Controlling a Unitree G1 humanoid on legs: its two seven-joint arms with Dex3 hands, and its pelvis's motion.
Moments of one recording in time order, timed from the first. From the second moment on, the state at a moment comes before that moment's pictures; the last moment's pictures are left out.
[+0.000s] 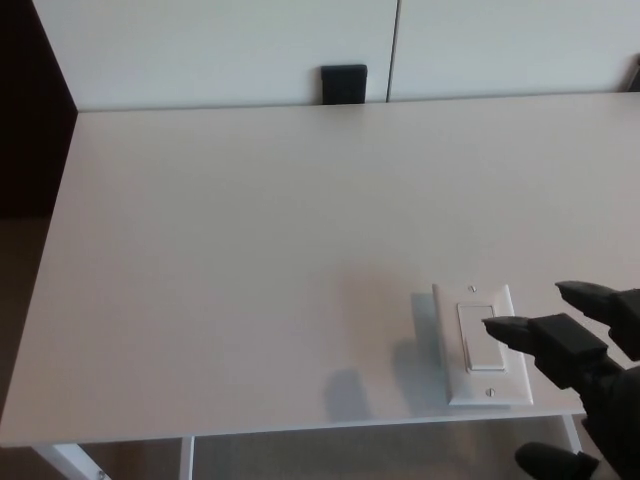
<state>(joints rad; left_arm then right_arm) 0.60 0.39 0.08 0.01 -0.23 0.16 -0.40 0.53 -0.27 -0.01 -0.77 -0.96 -0.23 0.20</state>
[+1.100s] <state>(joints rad) 0.57 0.42 0.08 0.01 -0.20 0.15 -0.41 0.42 -0.30 0.16 -0.53 -1.26 0.00 0.21</state>
